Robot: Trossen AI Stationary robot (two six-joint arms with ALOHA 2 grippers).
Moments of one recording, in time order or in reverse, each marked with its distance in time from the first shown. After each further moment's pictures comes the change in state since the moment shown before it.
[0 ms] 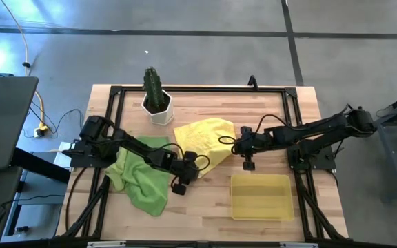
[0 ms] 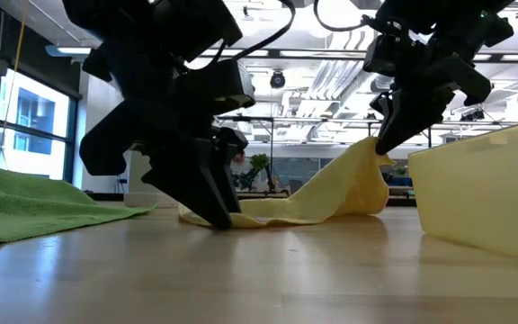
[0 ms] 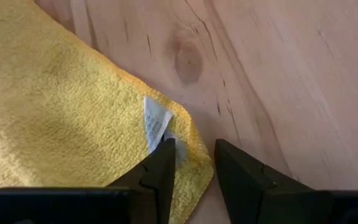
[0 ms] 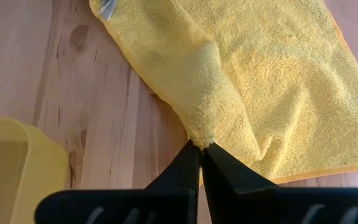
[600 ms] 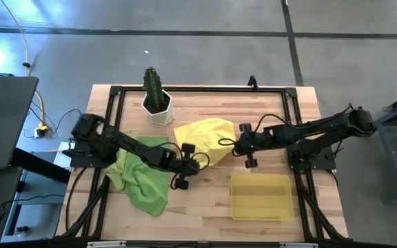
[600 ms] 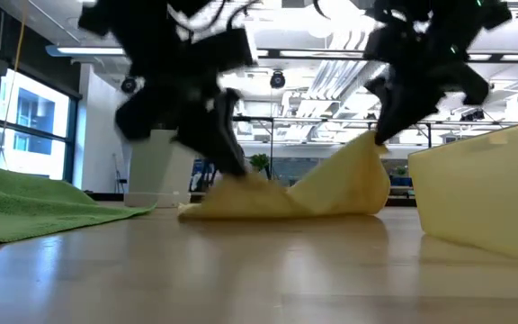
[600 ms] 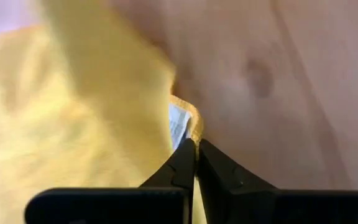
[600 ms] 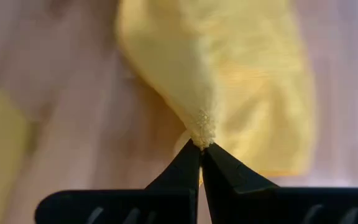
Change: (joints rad) left arm -0.009 -0.113 0.090 -0.198 -0.287 0.000; right arm 0.000 -0.001 0.099 -0.152 0.134 -0.215
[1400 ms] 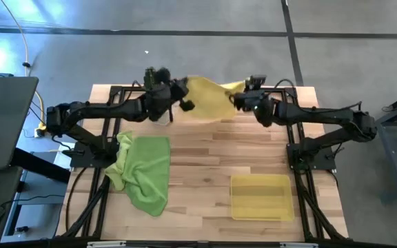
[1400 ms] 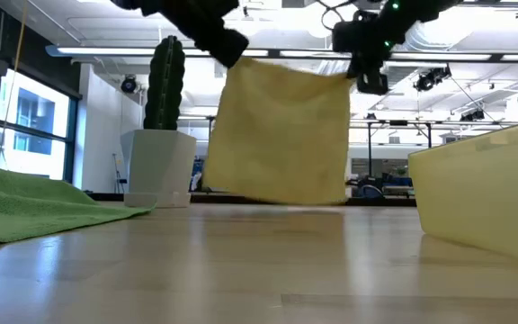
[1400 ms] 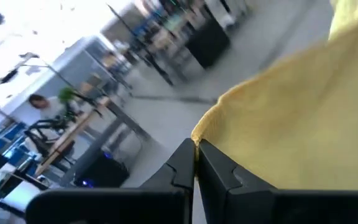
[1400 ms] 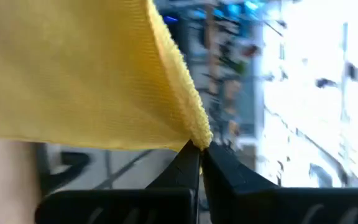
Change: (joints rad) left arm 0.501 -0.334 0.024 0.459 -0.396 0.460; right arm -0.326 0.000 0.154 0.450 0.824 -0.852
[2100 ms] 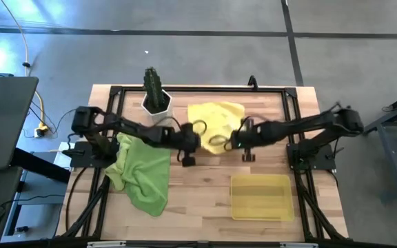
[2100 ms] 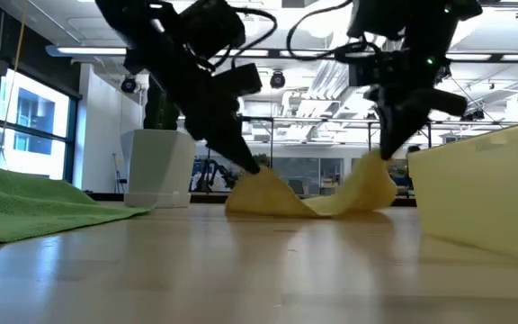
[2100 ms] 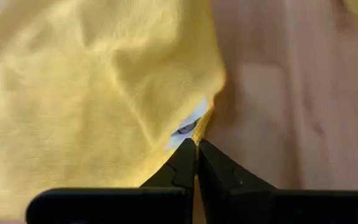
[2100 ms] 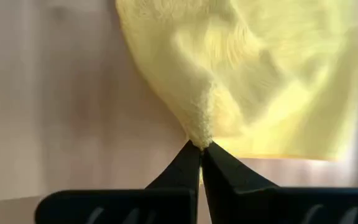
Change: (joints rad) left arm -0.242 0.316 -0.121 -0.265 0.576 -0.534; right arm 0.294 0.199 -0.003 -0.727 -0.748 1.003
